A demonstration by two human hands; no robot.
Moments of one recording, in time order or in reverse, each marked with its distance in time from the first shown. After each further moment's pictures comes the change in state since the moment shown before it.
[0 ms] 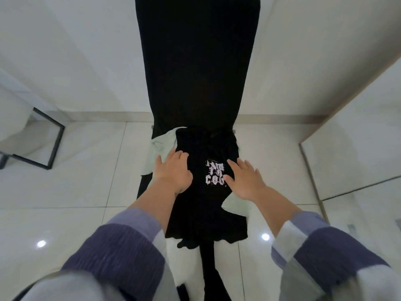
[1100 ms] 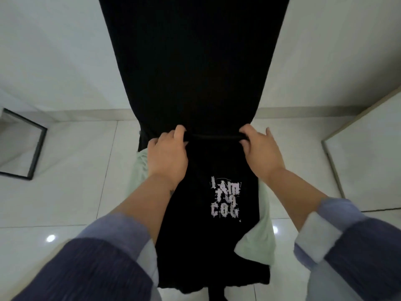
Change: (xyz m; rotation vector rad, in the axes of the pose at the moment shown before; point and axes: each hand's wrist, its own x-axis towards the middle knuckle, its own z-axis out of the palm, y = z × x) left_hand 0.163 -0.013 0.021 -0.132 0.464 0.045; right_hand 0.176 0.024 -0.028 0.221 0.562 -0.194
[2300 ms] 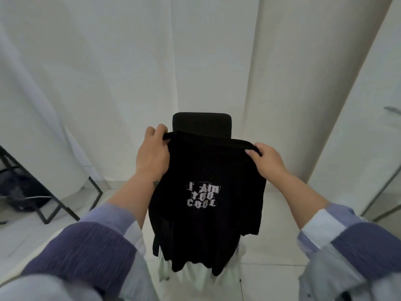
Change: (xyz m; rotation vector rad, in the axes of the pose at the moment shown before) left_hand -0.313 0.113 -0.384 -0.279 0.536 0.009; right_hand -0.313 -0.153 -0.342 0.387 0.260 -0.017
